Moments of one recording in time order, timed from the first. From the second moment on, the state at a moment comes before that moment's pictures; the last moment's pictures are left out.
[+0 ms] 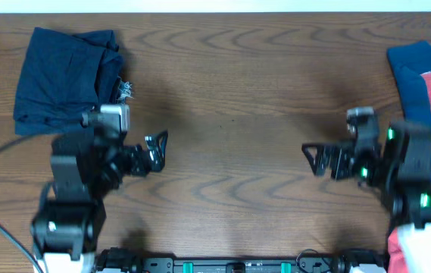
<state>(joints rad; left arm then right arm) -0.06 0.81 0.92 -0.71 0.33 -0.20 -0.01 0.95 0.94 -0.87 -0.47 0.08</state>
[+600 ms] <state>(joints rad) -0.06 1.06 1.07 -0.79 0.41 -0.20 -0.26 1.62 1.48 -0.97 -0.12 0.25</state>
